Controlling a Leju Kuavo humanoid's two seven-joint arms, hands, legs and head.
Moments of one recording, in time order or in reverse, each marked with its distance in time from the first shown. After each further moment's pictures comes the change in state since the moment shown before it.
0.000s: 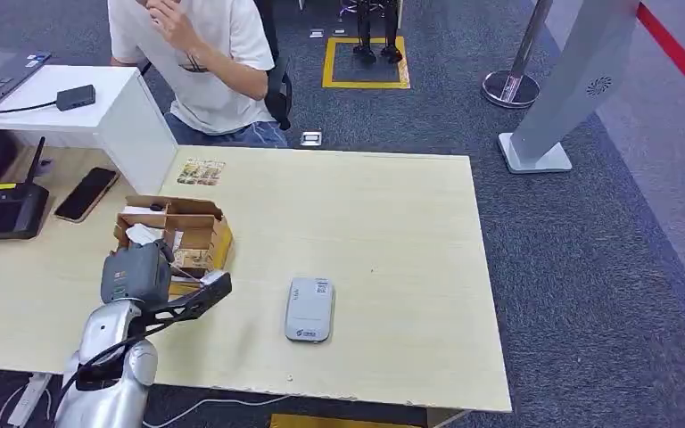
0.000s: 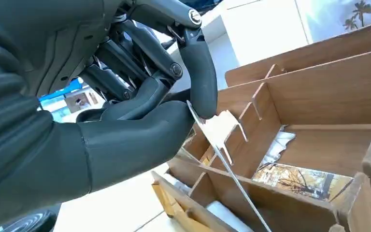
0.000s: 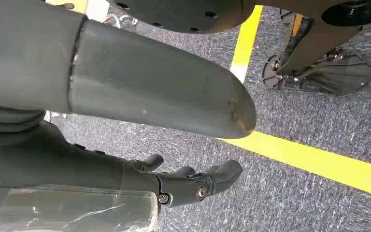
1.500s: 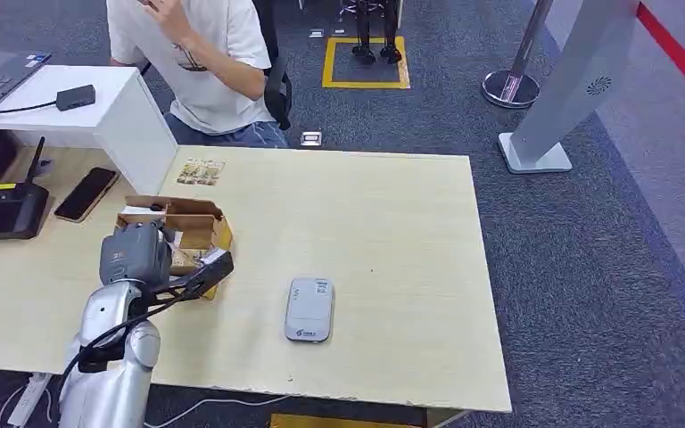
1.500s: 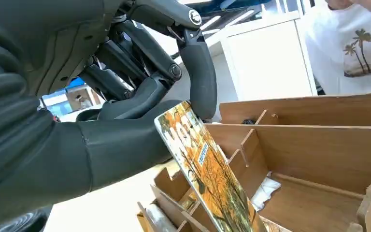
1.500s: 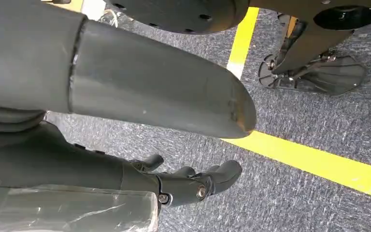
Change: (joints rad) left arm -0.068 -0.026 0.001 0.000 0.000 -0.005 0.011; right arm -0.007 0.000 0.000 0.002 0.018 0.001 -0.013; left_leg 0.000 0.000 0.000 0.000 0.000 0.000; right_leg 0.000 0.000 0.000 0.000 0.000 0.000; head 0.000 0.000
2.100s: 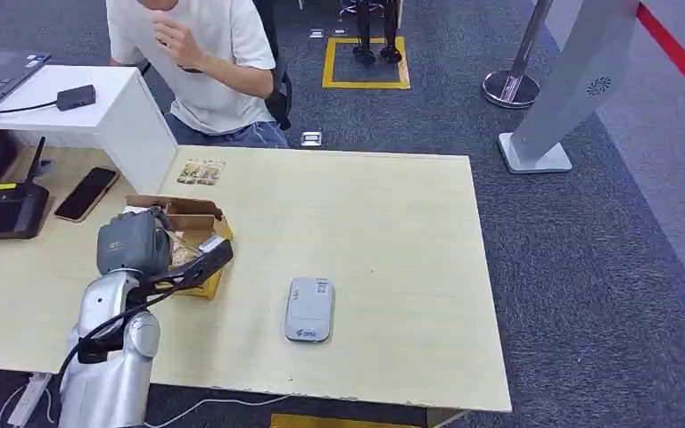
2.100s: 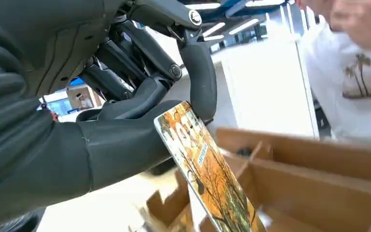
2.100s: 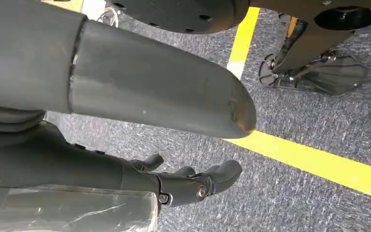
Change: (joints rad) left arm -0.053 -0.018 0.014 -0.009 0.000 0.010 -0.010; right arm -0.001 0.000 0.006 0.000 0.014 0.002 0.000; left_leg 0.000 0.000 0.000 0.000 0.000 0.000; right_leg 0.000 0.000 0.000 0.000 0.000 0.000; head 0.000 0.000
